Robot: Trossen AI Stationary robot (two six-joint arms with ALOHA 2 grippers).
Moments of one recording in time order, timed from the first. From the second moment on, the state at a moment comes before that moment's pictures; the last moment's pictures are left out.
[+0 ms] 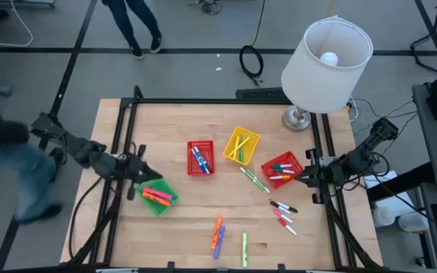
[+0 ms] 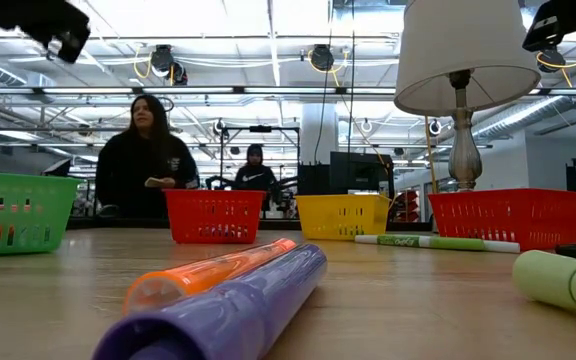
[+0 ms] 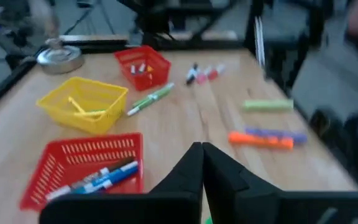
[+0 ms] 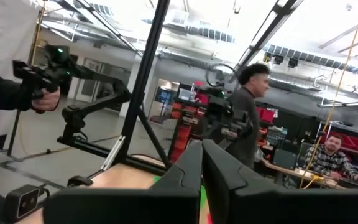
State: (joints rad) left arm -0.53 0.52 0.51 -0.35 -0.38 -0.19; right arm 0.69 0.16 0.01 0.51 0.45 -0.43
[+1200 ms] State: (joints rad) left arm -0.46 0.33 0.02 0.24 -0.45 0.00; right arm 0.61 0.34 0.02 0.62 0.53 -0.30
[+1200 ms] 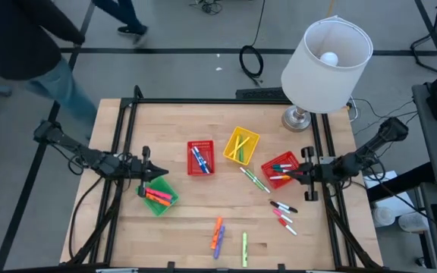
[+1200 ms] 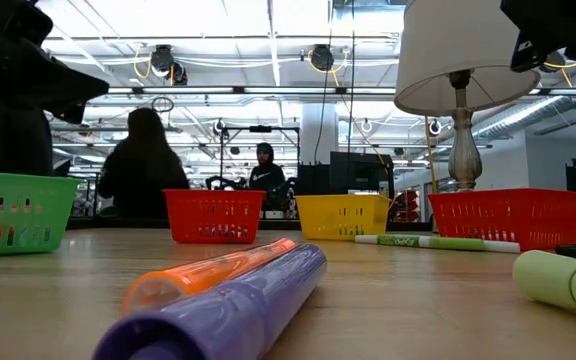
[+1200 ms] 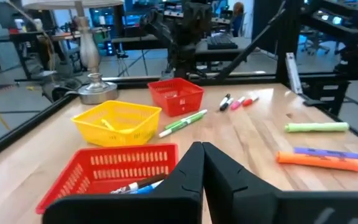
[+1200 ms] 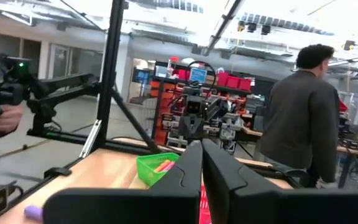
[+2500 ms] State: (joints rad) left arm -0.46 0.33 0.02 0.29 -0.45 -0.08; right arm 0.25 1.76 1.21 -0.66 0.26 0.48
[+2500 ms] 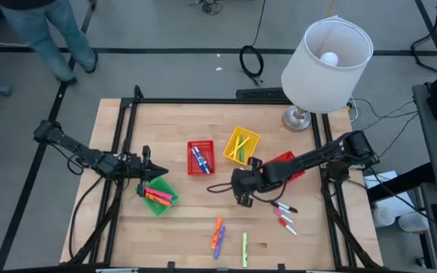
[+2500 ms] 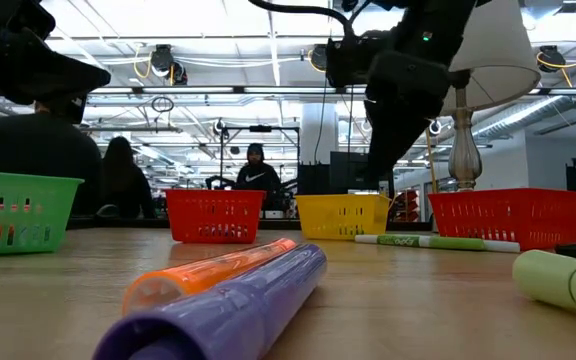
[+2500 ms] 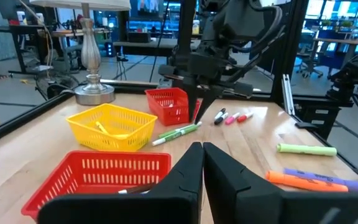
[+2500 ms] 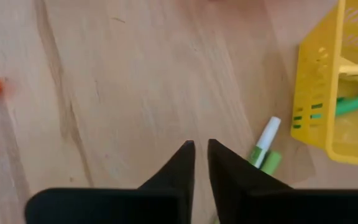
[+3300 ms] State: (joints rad) left arm -0.46 0.33 0.02 0.28 -0.45 -0.08; right arm 0.13 1.77 1.06 -0.58 0.26 0.53
